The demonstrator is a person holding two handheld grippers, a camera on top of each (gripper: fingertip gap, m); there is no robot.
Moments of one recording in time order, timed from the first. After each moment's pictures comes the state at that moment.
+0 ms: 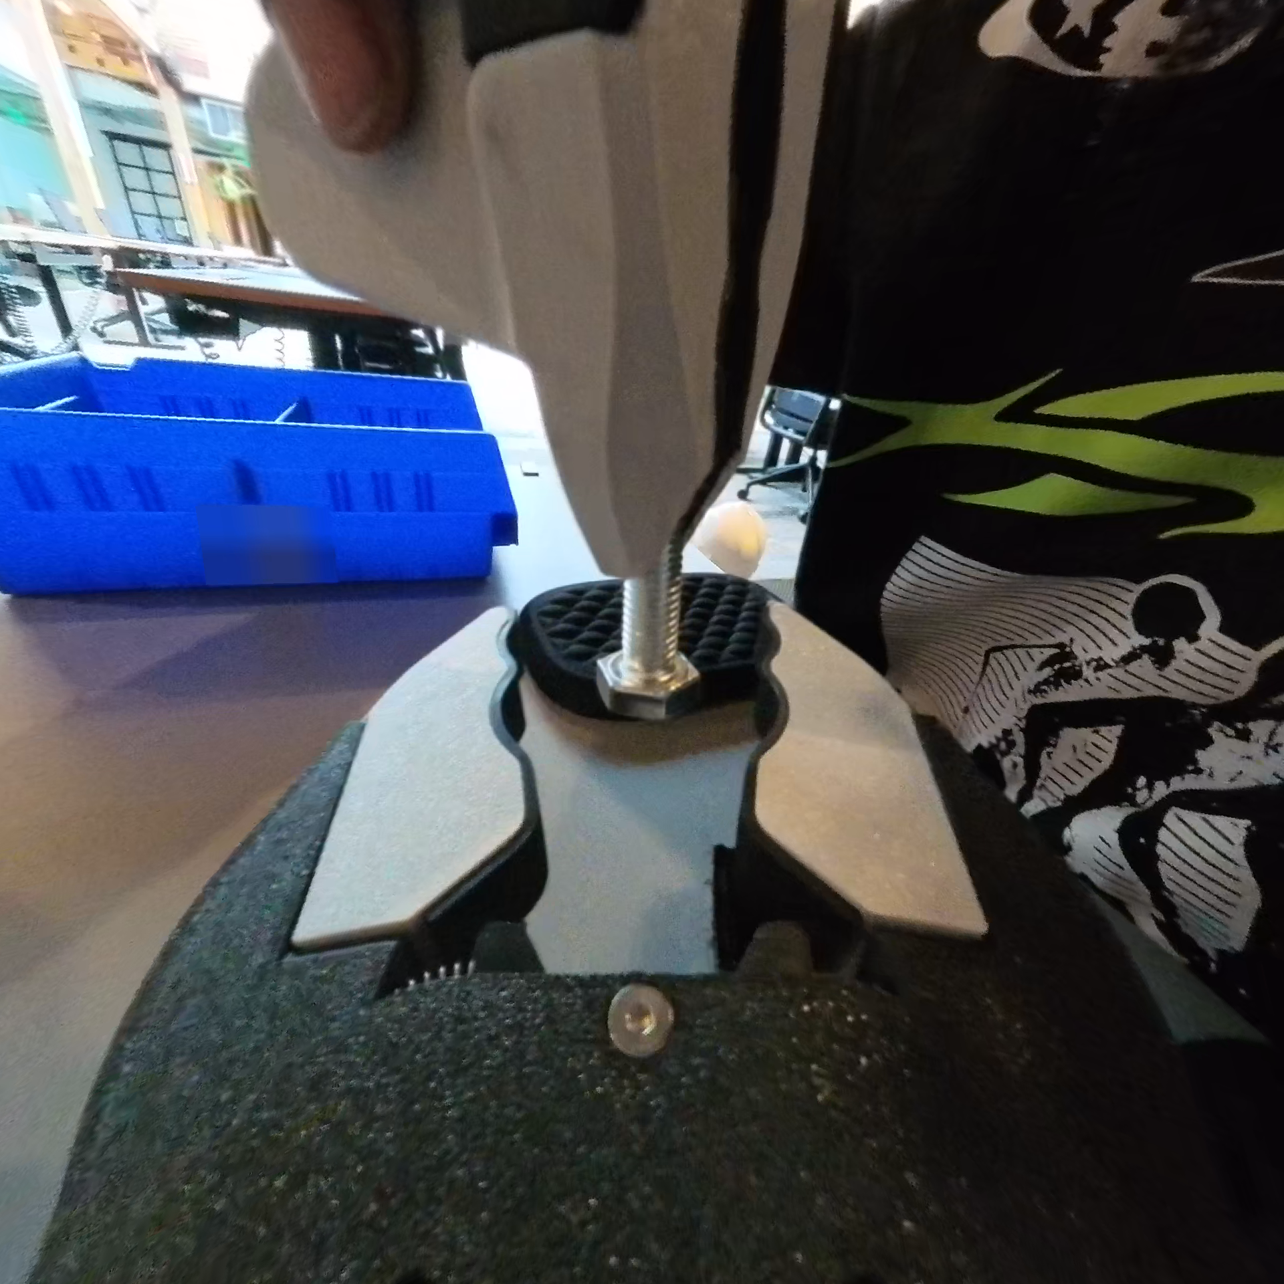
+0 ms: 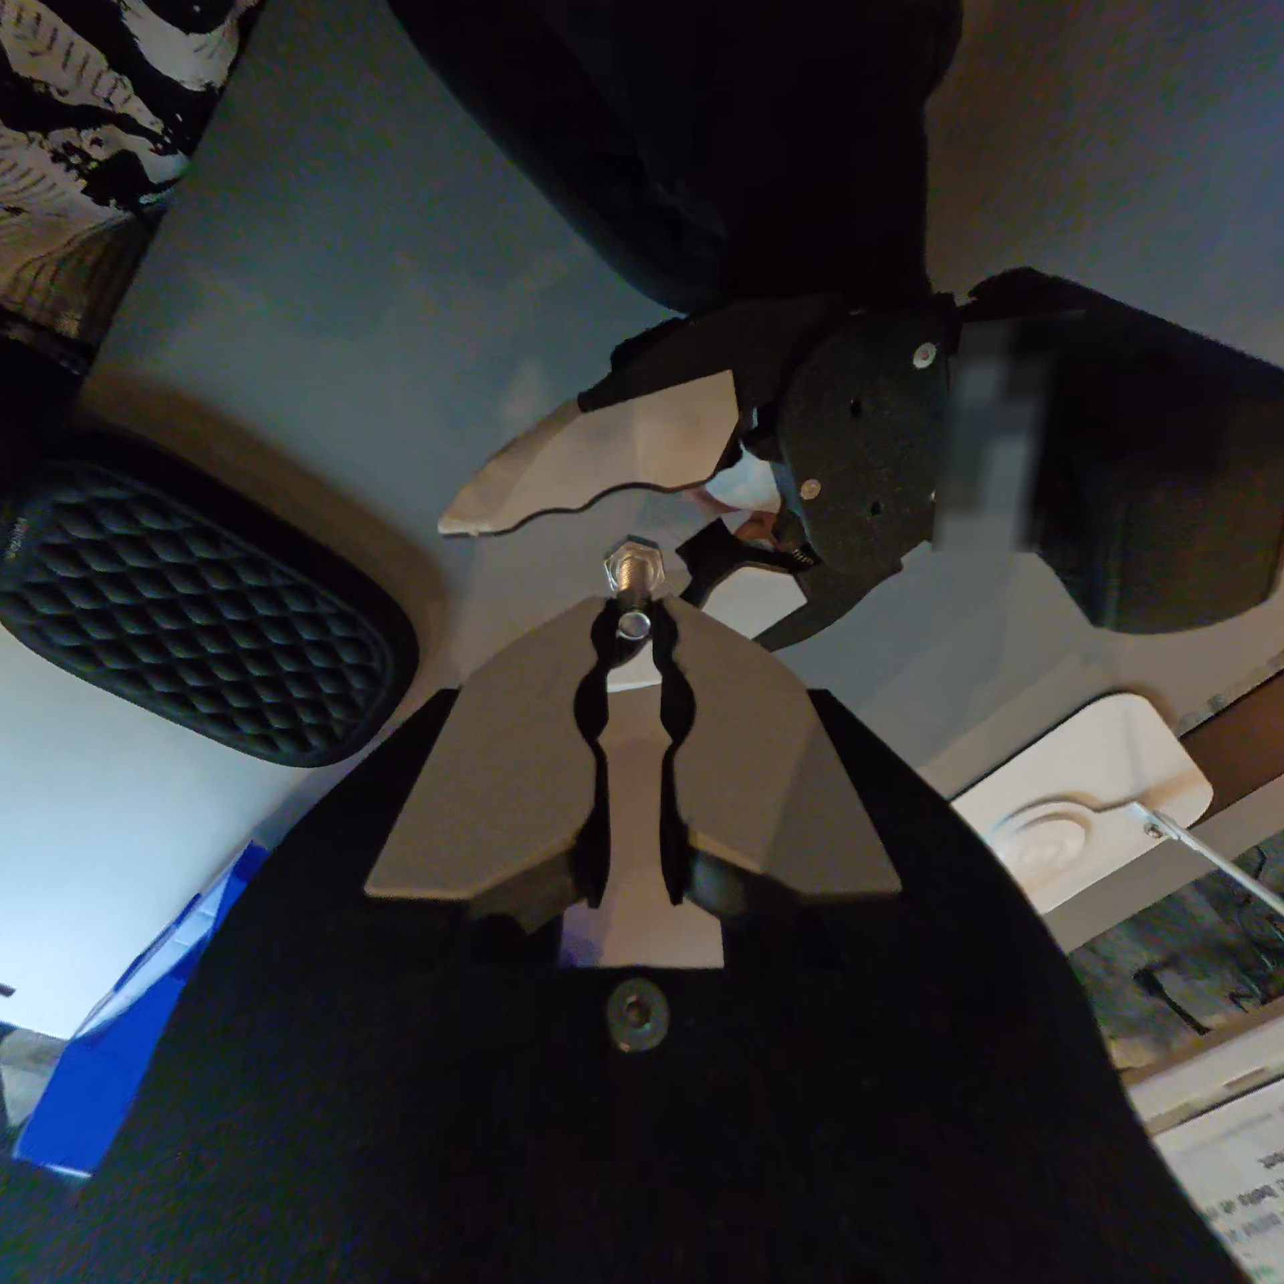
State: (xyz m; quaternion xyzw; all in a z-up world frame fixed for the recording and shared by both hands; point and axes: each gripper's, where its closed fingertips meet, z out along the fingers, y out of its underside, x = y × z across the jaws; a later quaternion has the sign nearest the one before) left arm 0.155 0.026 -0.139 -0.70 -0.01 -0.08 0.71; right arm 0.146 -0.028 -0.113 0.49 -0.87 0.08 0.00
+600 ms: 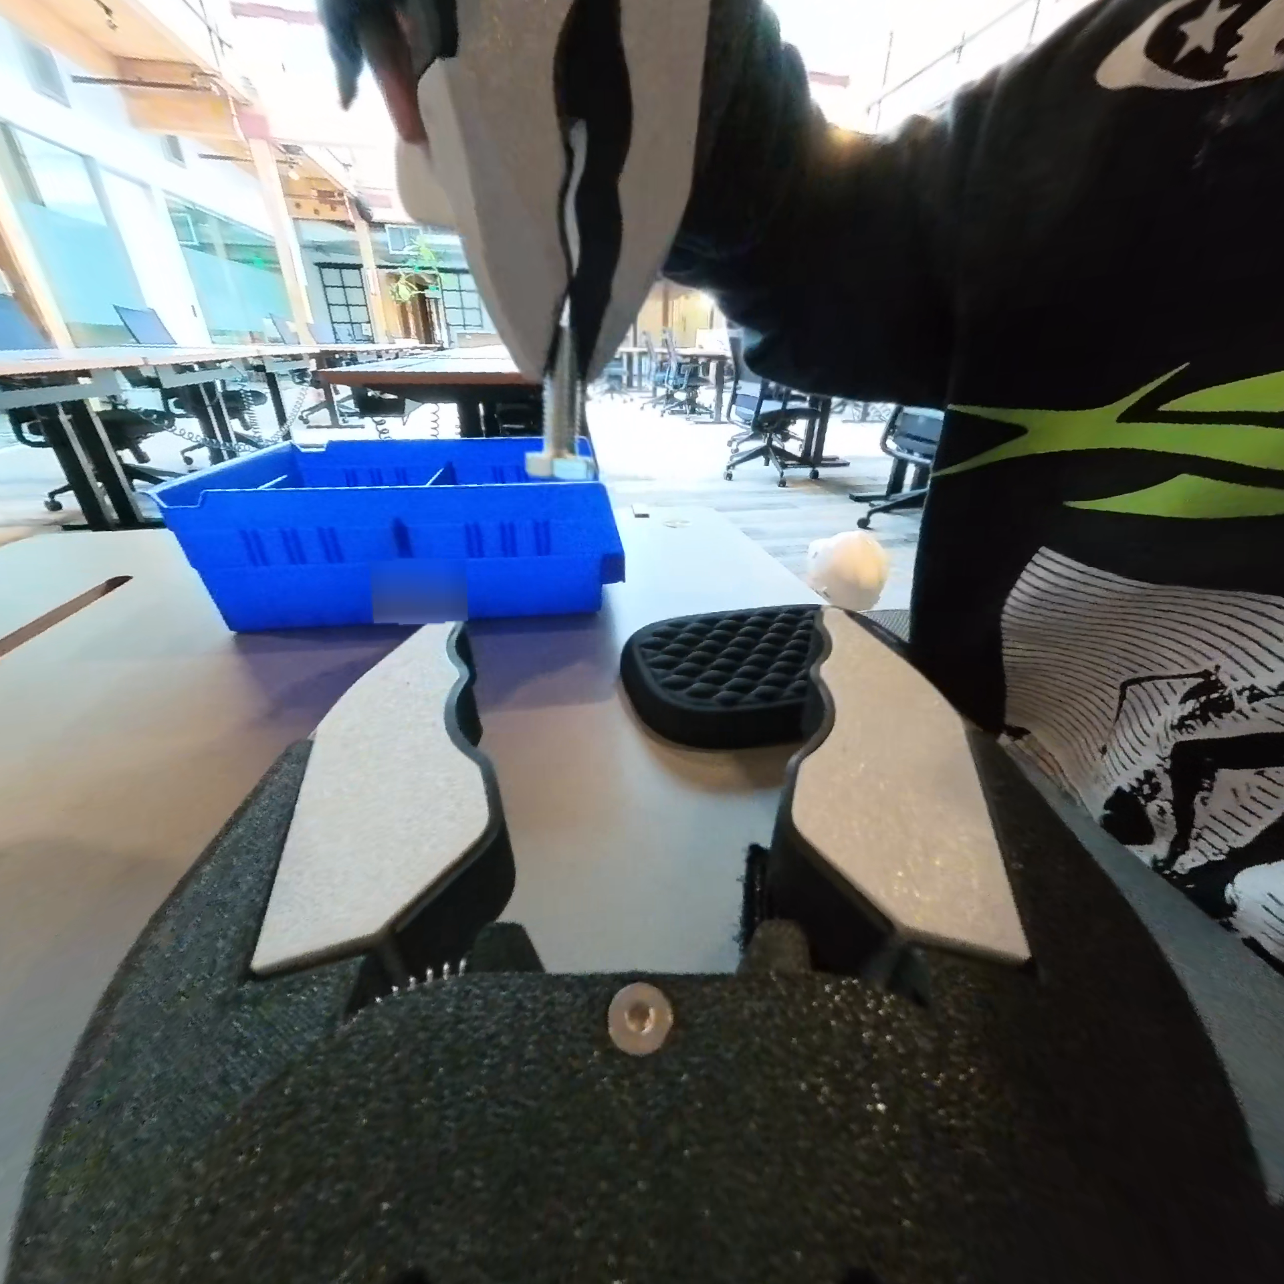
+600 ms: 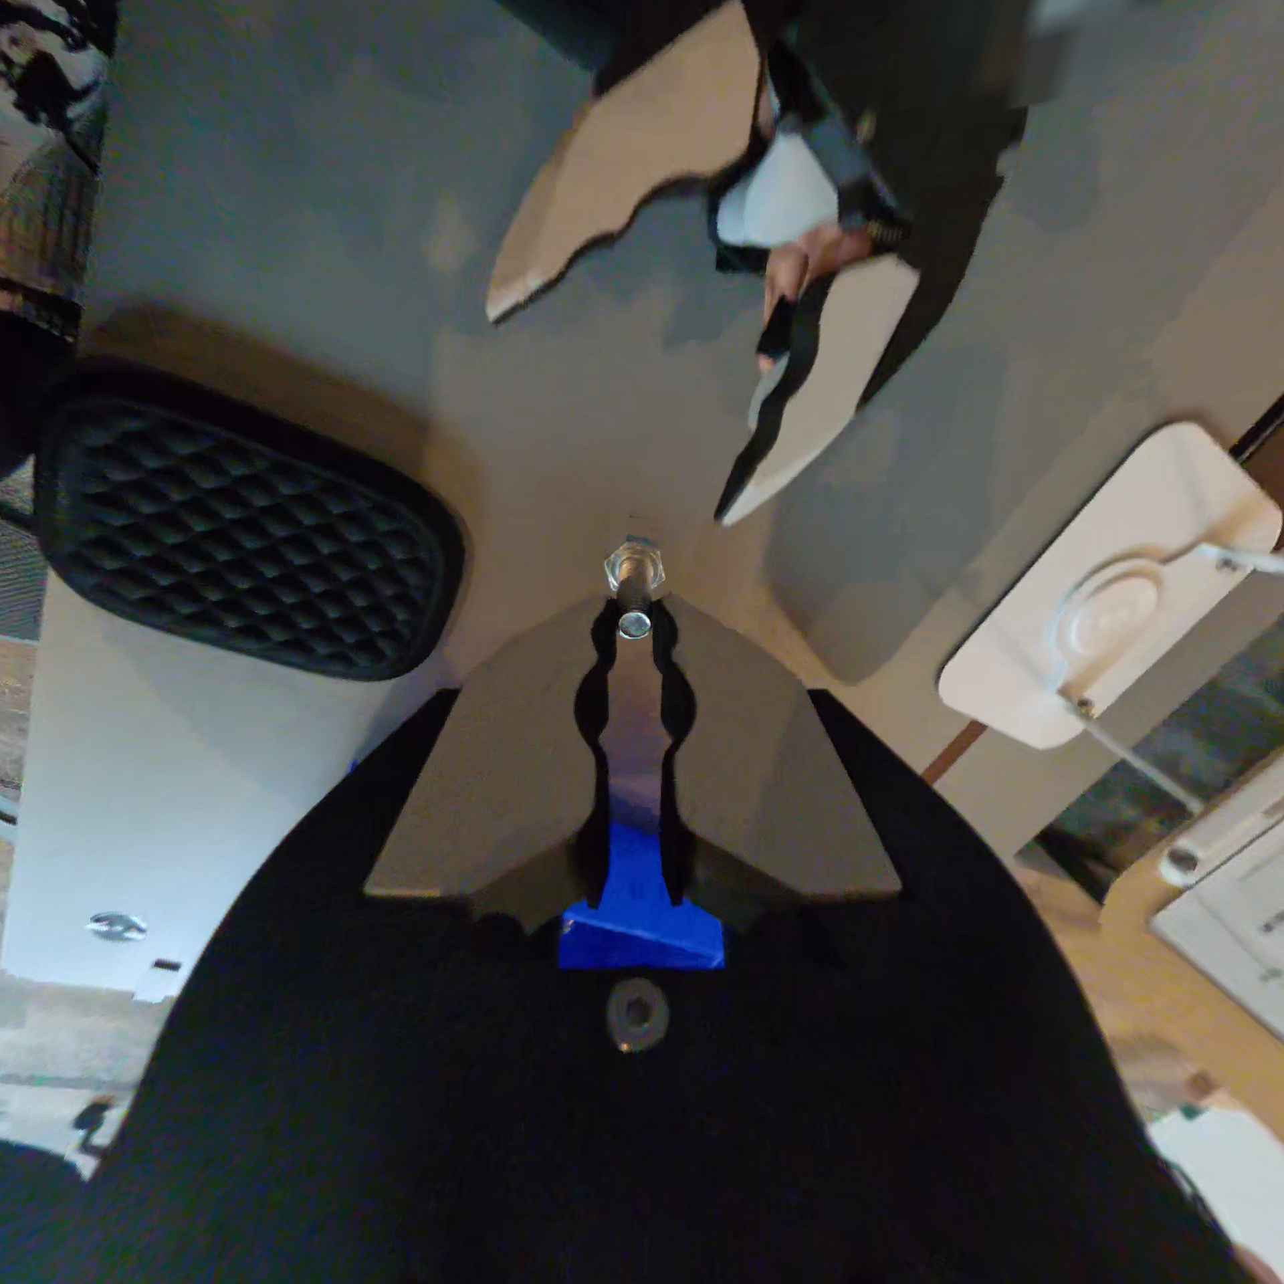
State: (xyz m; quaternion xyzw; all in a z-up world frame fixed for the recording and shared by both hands) left arm 0.133 0.017 -0.127 -0.68 -0.03 0.02 0.74; right arm 0.107 0.033 -0.080 0.39 -0.92 0.07 0.06
